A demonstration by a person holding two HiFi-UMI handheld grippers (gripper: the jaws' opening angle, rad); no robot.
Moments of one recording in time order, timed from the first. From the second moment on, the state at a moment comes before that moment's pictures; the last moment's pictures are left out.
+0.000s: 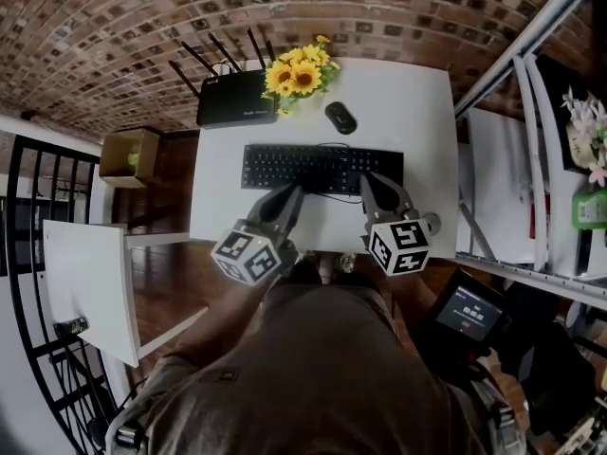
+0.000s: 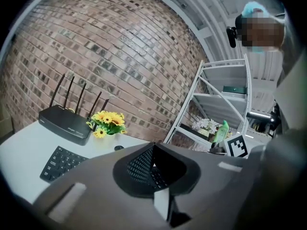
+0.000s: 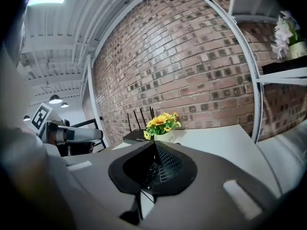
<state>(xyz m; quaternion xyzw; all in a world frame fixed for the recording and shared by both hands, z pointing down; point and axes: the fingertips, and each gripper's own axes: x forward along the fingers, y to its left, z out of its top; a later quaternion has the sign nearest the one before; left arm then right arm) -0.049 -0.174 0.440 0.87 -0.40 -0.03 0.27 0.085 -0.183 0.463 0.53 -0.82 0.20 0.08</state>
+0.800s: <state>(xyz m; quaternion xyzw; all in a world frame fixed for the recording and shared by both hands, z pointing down) -0.079 -0.280 0.480 0.87 -0.37 -0.02 0.33 0.082 -0.326 0.534 0.53 -0.79 0.23 0.20</state>
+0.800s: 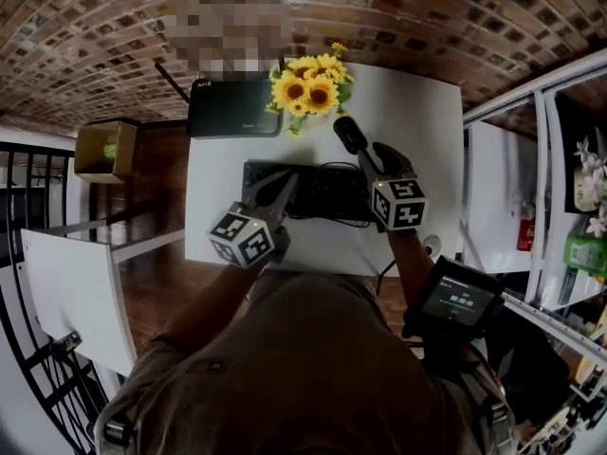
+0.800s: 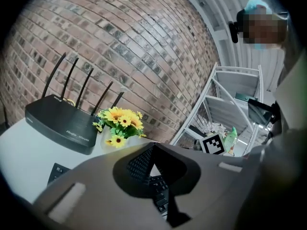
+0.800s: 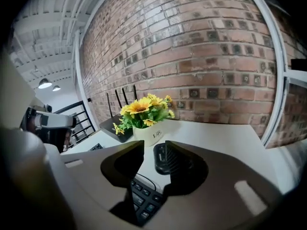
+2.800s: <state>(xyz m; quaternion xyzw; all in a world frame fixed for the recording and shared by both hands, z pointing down) -0.089 -0.311 0.516 0.83 -0.41 0.00 0.38 0.048 -0.327 0.641 0.27 -0.76 -0.15 0.57</state>
